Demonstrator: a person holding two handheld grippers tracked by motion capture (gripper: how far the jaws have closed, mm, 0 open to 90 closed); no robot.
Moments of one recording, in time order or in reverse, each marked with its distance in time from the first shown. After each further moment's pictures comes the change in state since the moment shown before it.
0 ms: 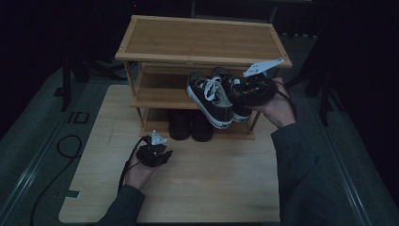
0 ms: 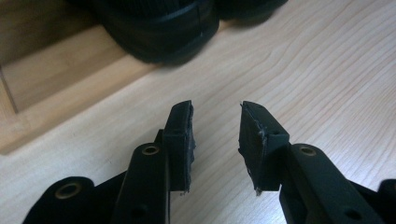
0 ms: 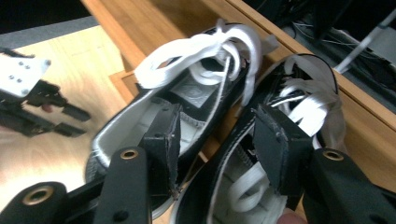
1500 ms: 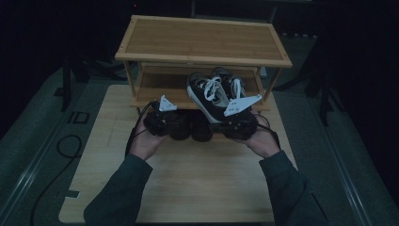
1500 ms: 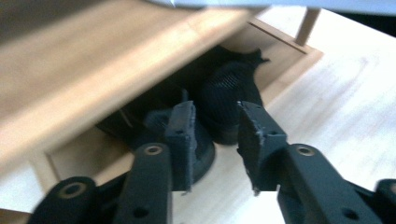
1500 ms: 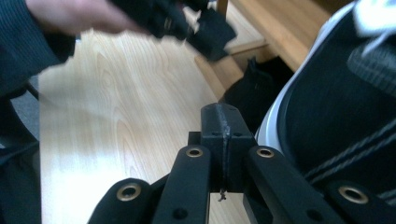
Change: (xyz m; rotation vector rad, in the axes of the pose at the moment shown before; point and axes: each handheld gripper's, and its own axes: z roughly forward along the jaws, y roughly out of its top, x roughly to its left) left arm 0.003 0.111 -0.042 -0.140 0.028 0.095; right arm 0.076 -0.046 0.032 -0.008 0.239 -0.079
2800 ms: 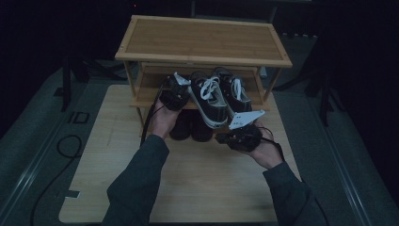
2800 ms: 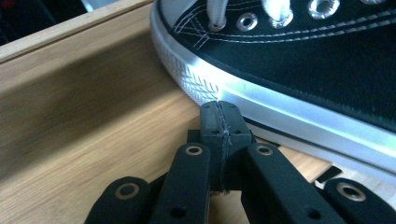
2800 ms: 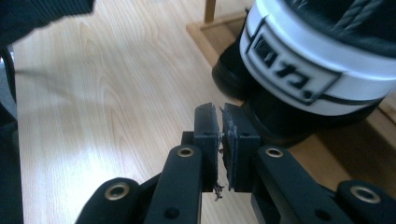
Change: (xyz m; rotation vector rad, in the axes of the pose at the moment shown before) left arm 0.016 0.058 0.050 -0.008 0.125 -0.070; right arm 0.005 -0.038 0.005 0.030 -0.047 0.005
